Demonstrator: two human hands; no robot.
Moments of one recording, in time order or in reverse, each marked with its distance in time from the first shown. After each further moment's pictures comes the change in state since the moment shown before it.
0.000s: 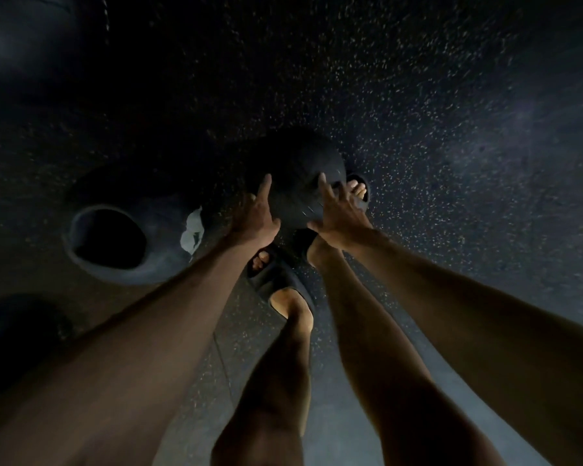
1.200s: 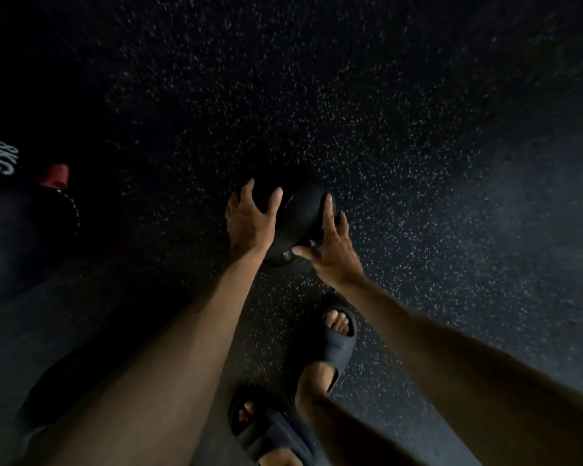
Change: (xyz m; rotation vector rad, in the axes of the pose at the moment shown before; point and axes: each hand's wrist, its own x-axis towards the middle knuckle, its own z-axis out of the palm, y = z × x) left_hand 0.233 0.175 -0.105 -0.296 0.447 0.064; right_hand 0.186 0.026 -0.160 0.483 0.209 -0.009
